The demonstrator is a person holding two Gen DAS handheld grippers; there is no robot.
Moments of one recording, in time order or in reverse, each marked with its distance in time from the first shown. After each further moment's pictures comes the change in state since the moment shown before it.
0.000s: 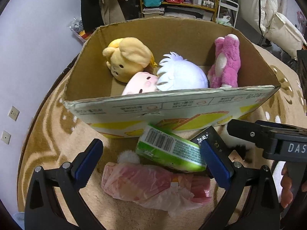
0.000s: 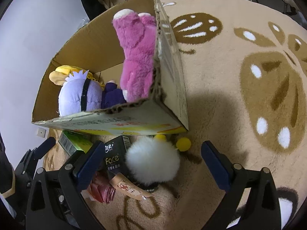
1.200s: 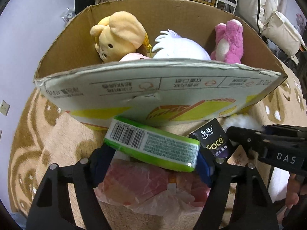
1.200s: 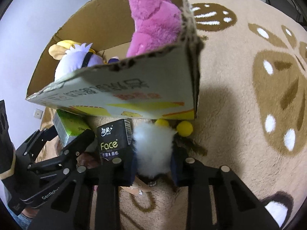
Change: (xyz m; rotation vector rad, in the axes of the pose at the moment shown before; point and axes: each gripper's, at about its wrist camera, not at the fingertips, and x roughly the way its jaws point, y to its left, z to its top) left arm 0.035 0.007 -0.005 -0.013 0.056 -0.078; right arm 0.020 0.010 -0.010 -0.102 0.083 -0.006
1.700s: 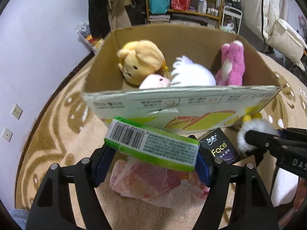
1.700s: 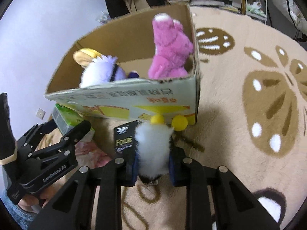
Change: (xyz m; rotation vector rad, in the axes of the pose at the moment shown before) left arm -0.035 0.006 -0.014 -0.010 -0.112 0.094; right arm -0.043 0.036 -0.039 -0.077 -0.137 -0.004
